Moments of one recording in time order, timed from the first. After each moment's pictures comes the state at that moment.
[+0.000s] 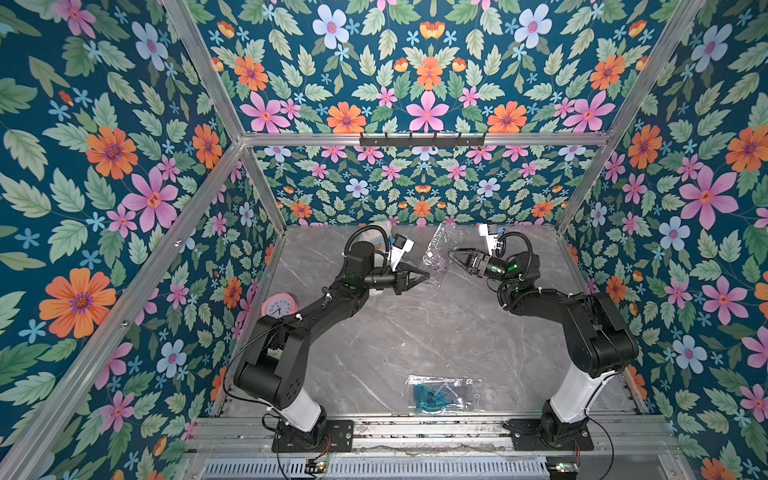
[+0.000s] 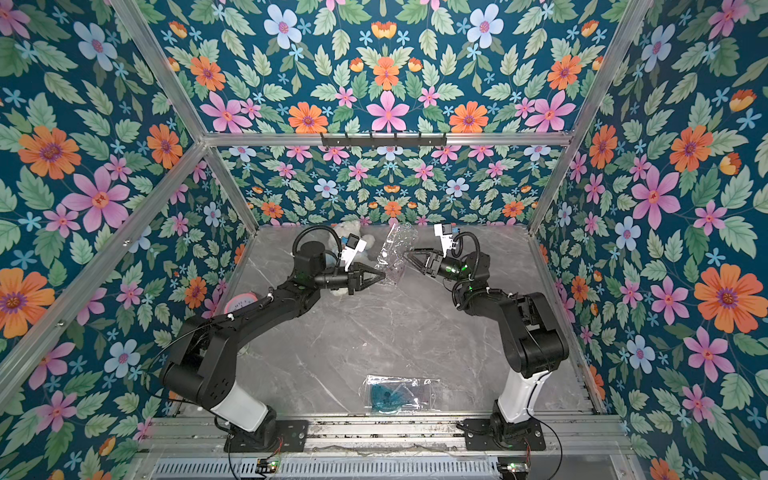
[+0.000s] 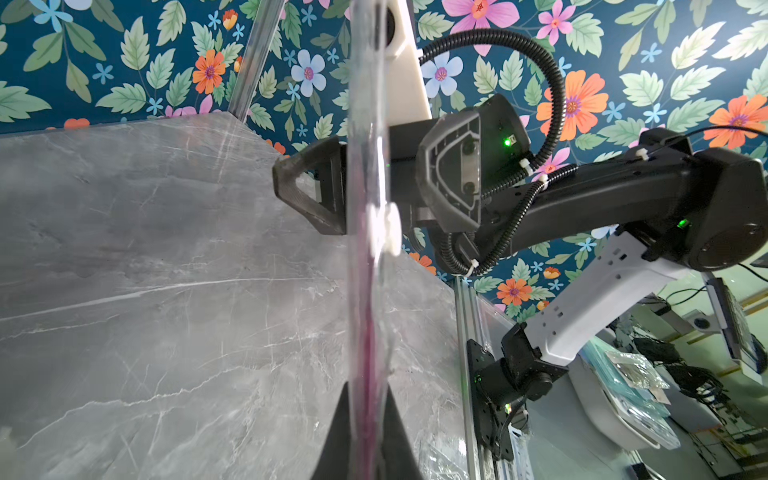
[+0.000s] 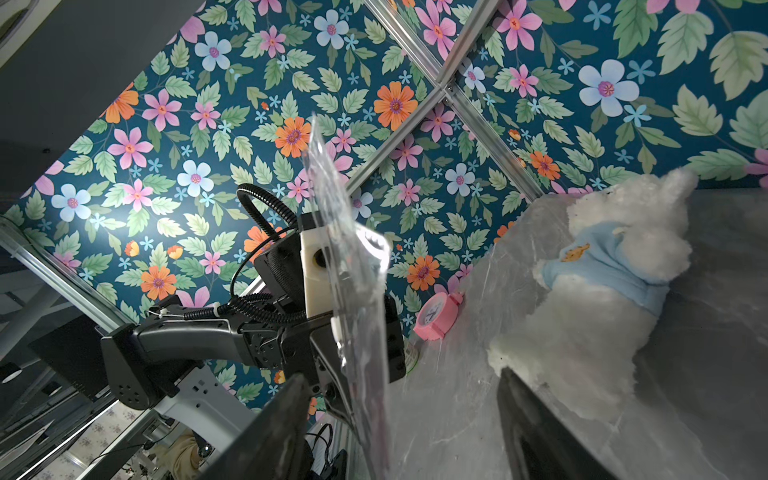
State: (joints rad) left arm -0.45 1.61 0.99 0.39 0.99 -0.37; right arm 0.23 1.79 0.91 1.26 -1.01 1.06
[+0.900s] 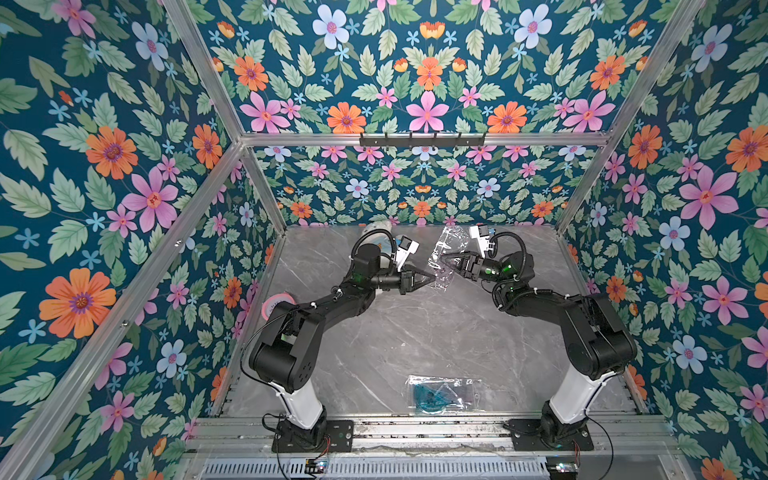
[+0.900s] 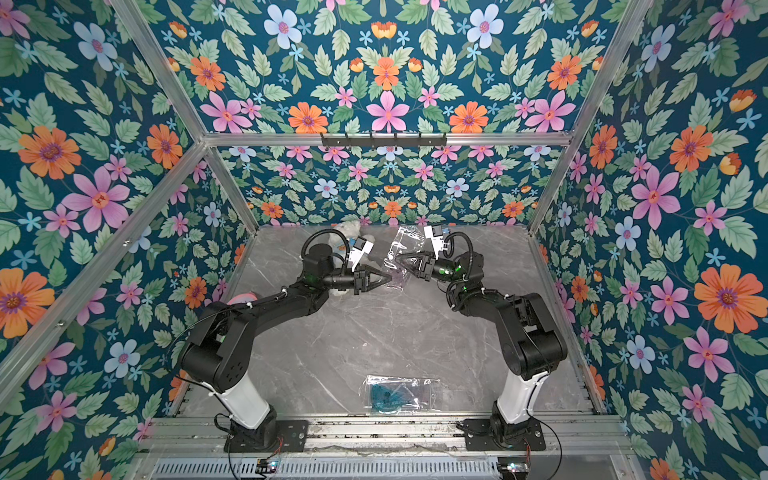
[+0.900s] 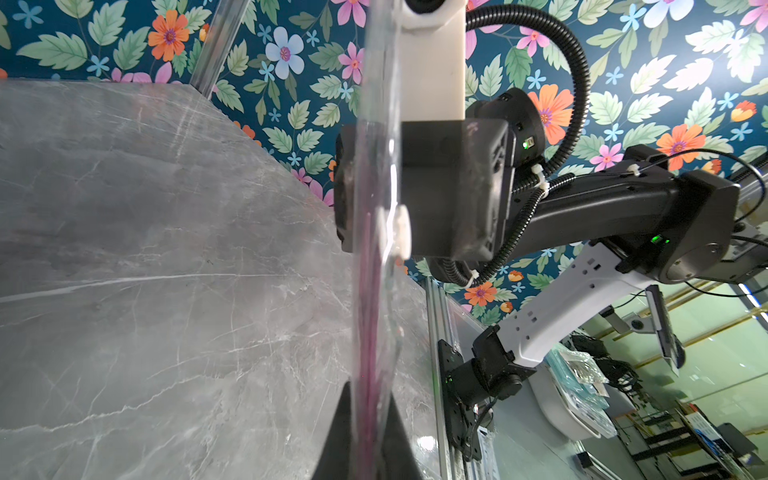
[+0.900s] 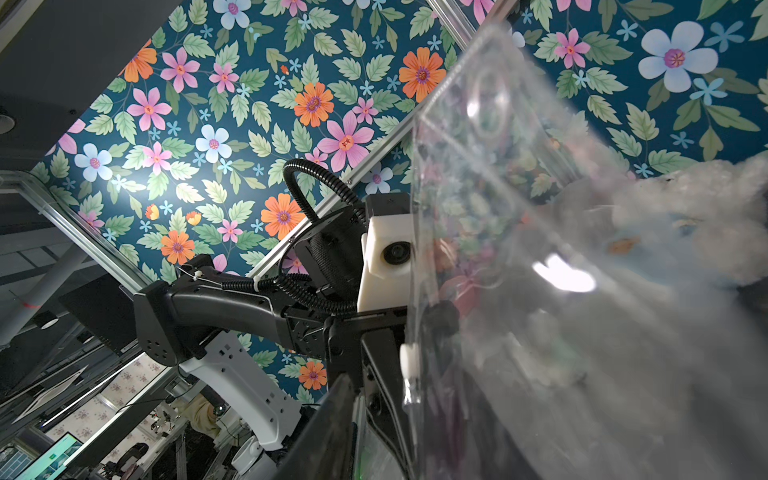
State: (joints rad) left arm -0.47 1.73 1.00 0.58 1.05 -0.54; right arm 0.29 1.78 0.92 1.23 -1.04 1.02
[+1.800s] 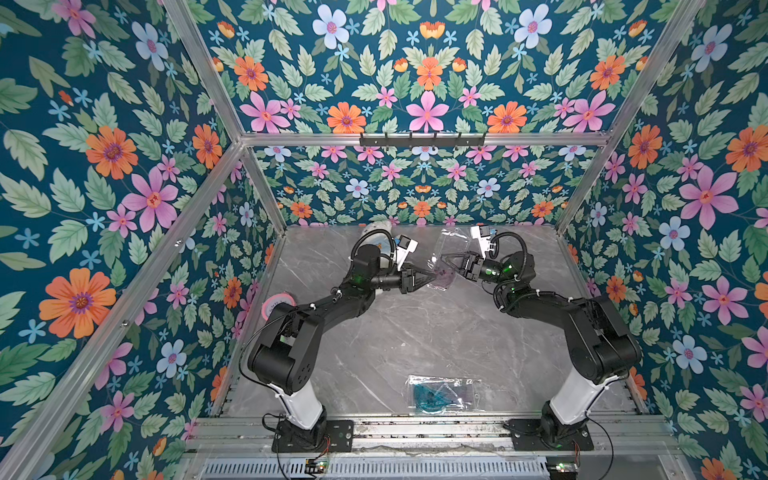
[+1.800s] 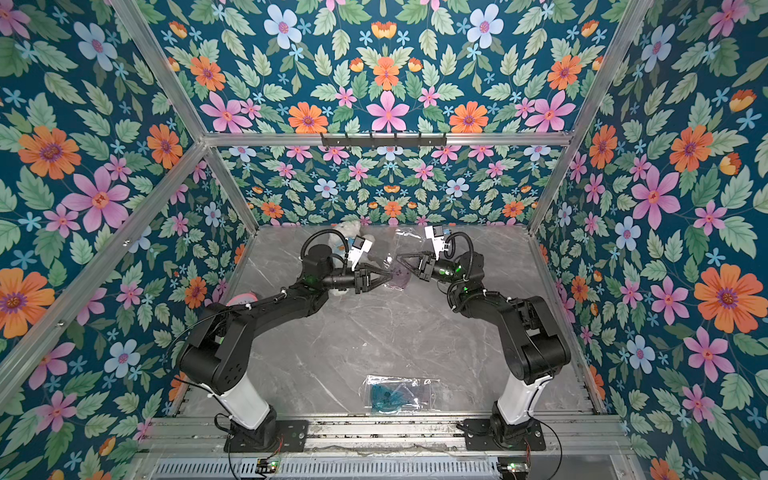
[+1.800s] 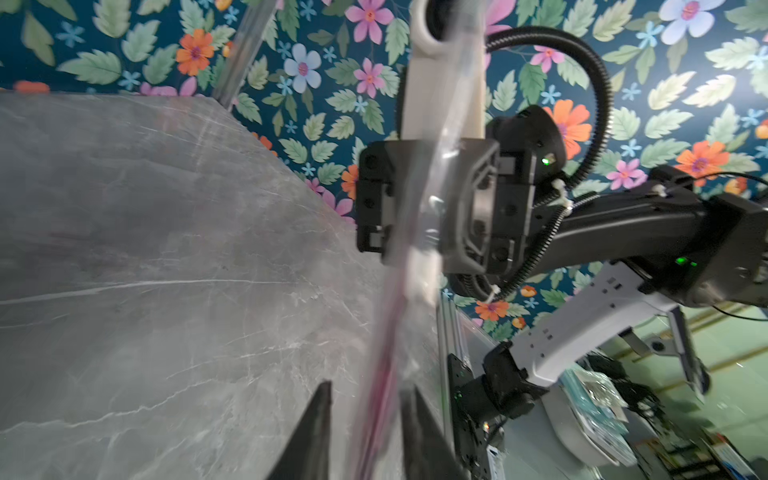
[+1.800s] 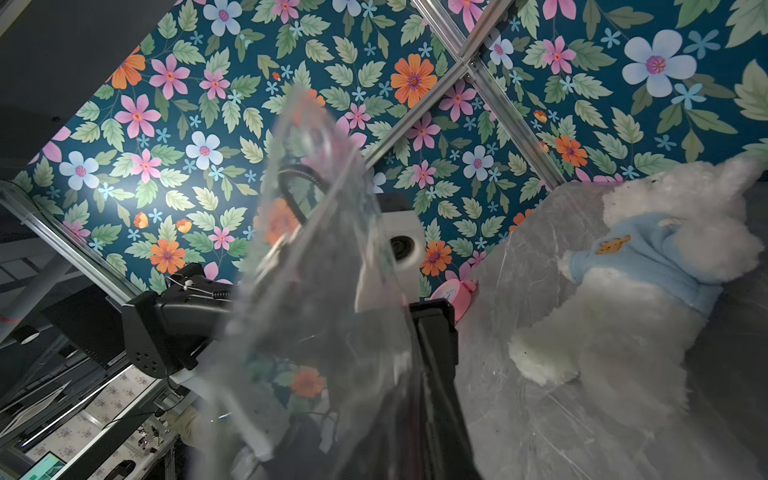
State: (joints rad) left arm -0.46 1.69 0.99 0.56 0.97 -0.53; right arm 0.29 1.74 0.90 1.19 -1.01 0.99
